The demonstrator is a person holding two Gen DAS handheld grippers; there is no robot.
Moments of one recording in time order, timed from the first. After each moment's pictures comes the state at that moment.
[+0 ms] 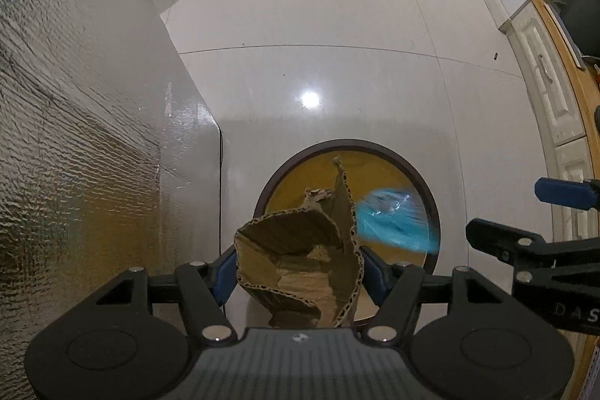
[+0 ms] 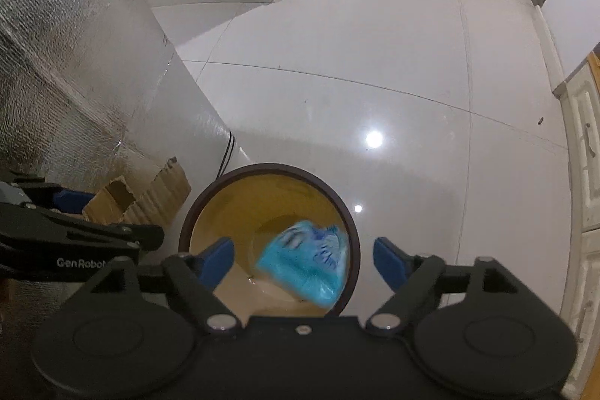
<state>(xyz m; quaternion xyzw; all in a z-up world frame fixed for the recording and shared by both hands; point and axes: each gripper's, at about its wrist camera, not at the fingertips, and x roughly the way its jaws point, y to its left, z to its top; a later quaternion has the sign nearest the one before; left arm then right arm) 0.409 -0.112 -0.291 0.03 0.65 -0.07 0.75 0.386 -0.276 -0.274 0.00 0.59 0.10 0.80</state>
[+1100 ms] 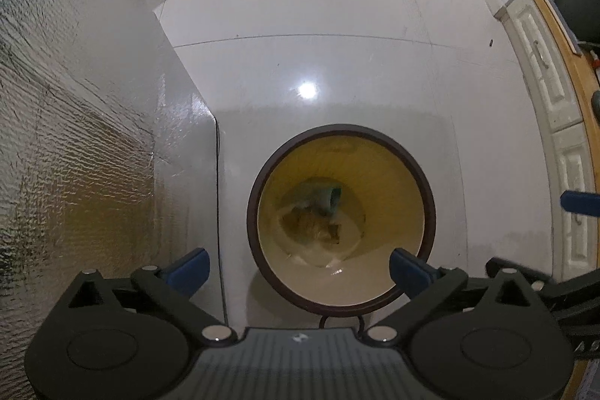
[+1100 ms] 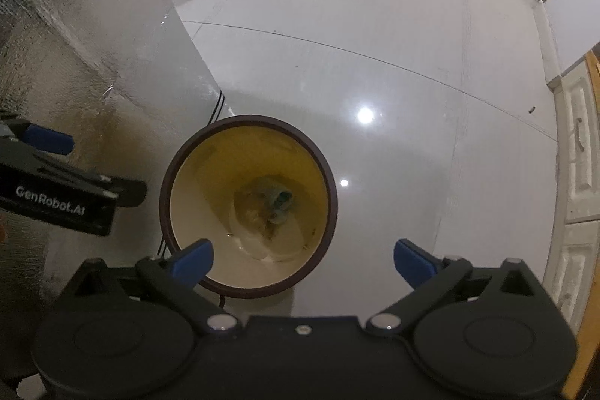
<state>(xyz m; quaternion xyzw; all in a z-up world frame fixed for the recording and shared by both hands) 0.399 -0.117 -0.291 0.04 0.66 -0.08 0.74 0.365 -0.286 -0.280 -0.05 0.63 0.10 0.77</state>
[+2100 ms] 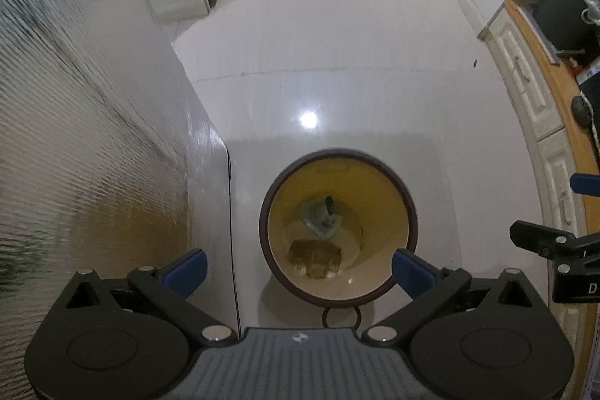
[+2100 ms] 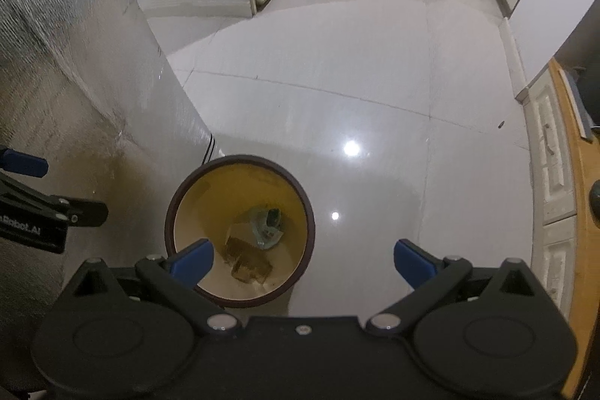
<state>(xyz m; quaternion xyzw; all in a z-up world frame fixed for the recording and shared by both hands) 0.363 -0.113 -0.214 0.05 0.61 -0.08 0.78 0.335 -0.312 -0.217 -0.02 0.57 0.07 0.82</state>
